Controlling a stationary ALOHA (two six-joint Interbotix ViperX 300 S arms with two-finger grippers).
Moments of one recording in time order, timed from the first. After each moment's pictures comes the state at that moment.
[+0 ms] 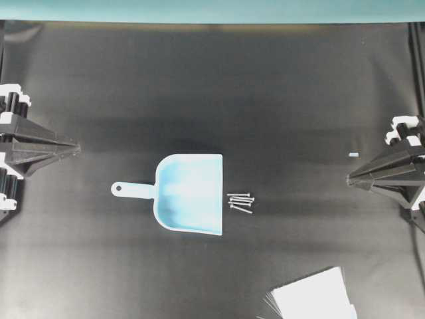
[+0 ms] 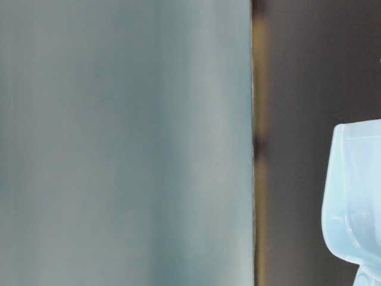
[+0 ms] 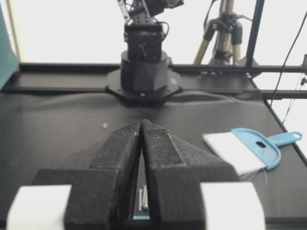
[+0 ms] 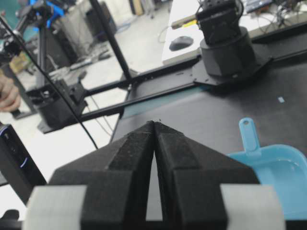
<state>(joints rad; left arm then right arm) 0.00 -0.96 1.17 0.00 -0.30 0.00 0.18 -0.97 1.18 0.00 -0.29 0.40</state>
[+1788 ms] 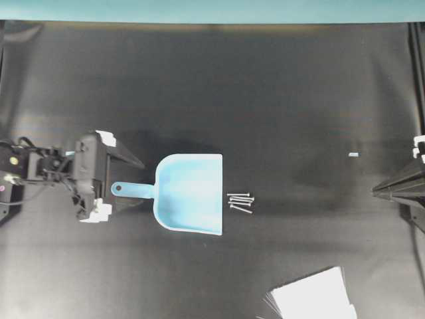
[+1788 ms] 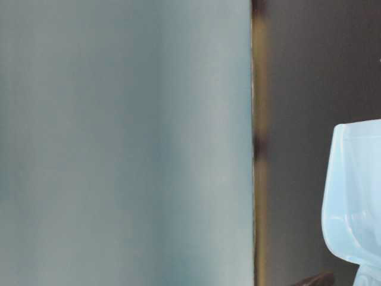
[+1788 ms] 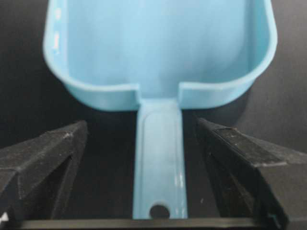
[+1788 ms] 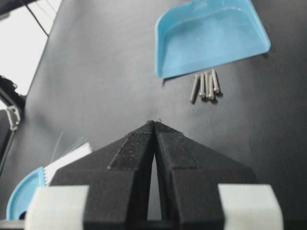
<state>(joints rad) 0.04 -0.04 1.13 0.04 -0.48 0.05 0.18 -1.45 1.48 0.00 0.19 0.40</state>
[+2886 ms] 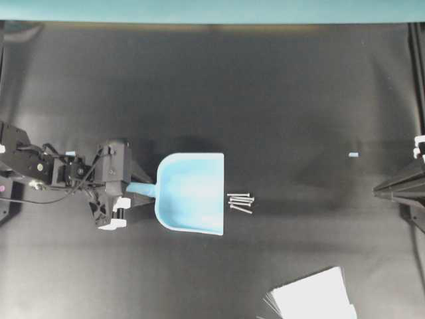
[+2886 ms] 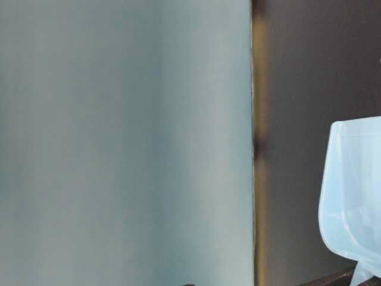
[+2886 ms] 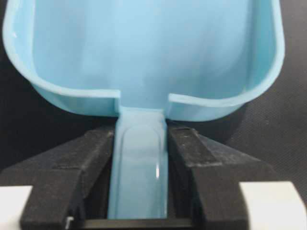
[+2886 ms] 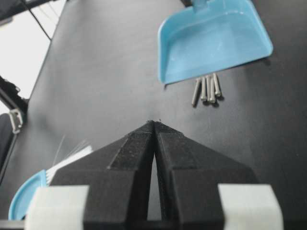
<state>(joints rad) 0.02 0.06 1.05 0.04 -0.44 -0.06 0.18 -1.47 1.48 0.00 0.19 0.40</state>
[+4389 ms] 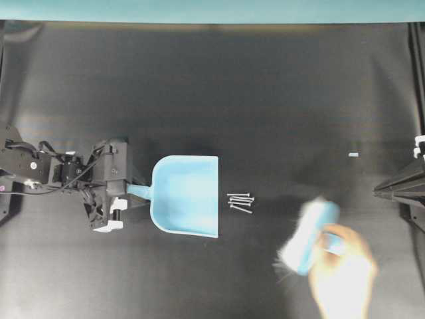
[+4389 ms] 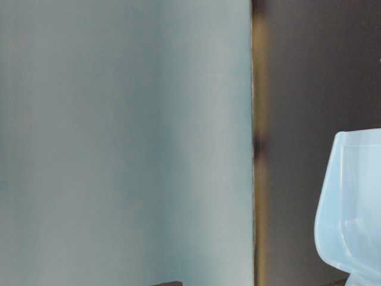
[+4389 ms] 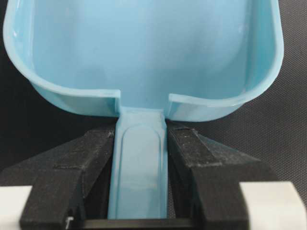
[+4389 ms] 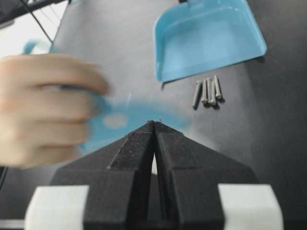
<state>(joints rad) 0.00 -0.04 1.03 0.04 -0.23 -0.11 0.18 -1.48 1.48 0.00 0.19 0.40</state>
